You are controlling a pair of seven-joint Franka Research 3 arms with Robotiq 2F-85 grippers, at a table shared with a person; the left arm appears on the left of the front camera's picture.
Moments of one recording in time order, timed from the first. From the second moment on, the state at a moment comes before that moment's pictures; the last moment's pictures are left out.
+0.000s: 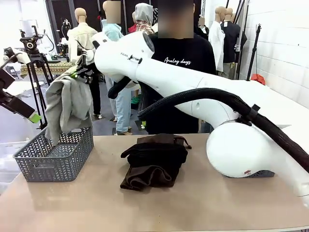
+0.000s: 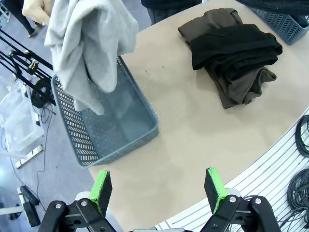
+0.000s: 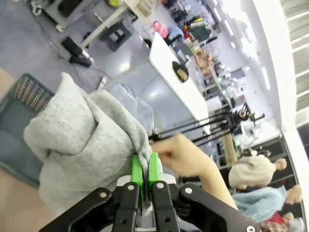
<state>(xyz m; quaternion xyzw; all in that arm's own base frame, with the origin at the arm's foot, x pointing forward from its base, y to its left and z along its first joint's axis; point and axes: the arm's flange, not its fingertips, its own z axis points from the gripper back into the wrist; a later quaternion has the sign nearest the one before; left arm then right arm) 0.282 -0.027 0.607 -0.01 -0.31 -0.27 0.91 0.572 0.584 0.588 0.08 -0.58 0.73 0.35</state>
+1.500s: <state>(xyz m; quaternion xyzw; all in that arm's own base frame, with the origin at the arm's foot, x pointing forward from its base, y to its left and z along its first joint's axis) 0.282 -0.027 0.607 -0.01 -0.31 -0.27 0.91 0.566 0.627 0.460 0.23 -0.57 0.74 0.28</state>
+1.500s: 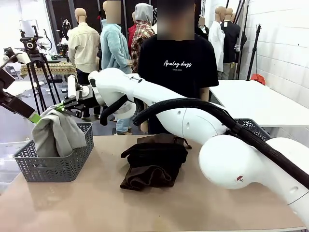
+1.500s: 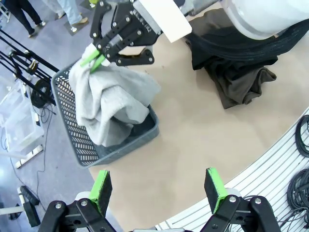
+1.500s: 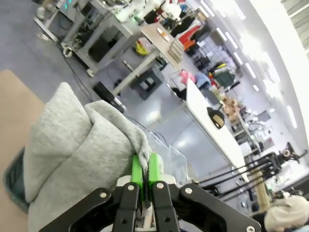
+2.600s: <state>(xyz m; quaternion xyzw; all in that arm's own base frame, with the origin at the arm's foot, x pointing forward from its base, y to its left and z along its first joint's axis) 0.282 -0.027 0.607 -0.01 -0.31 -0.27 0.91 0.592 0.612 0.427 0.14 -0.60 0.72 0.32</state>
